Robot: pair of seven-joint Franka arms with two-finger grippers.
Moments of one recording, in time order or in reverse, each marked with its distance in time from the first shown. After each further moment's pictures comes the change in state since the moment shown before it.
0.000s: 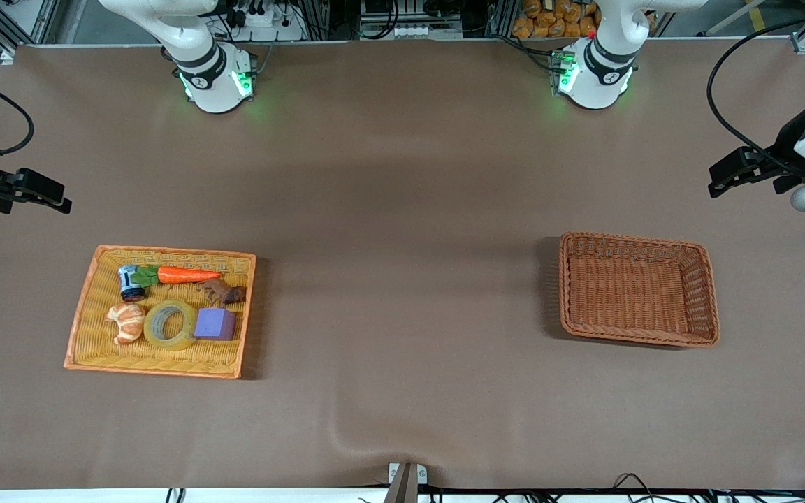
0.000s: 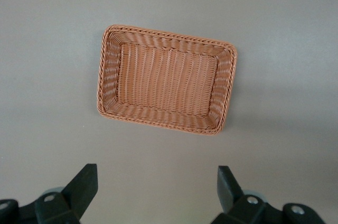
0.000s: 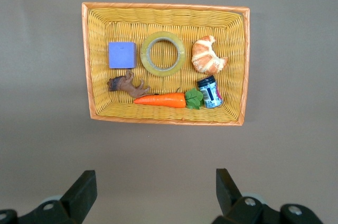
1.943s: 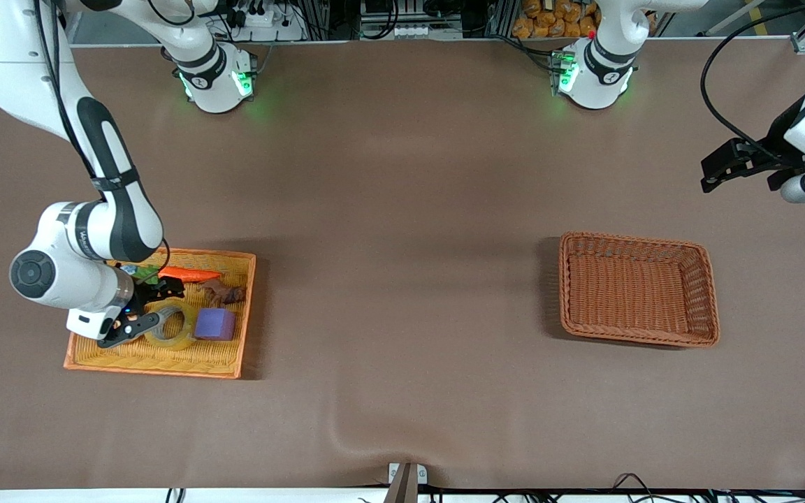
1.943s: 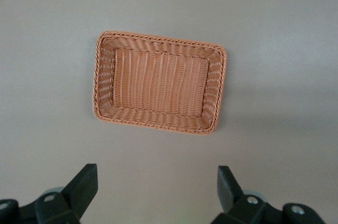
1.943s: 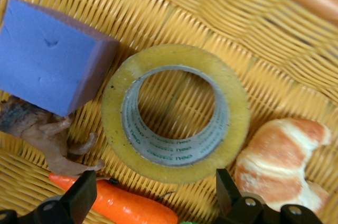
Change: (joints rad) left arm -0.016 -0.002 -0.015 0.034 0.000 -0.015 0.000; right arm 0.019 0.476 0.006 -0.267 0.000 0.686 -0.486
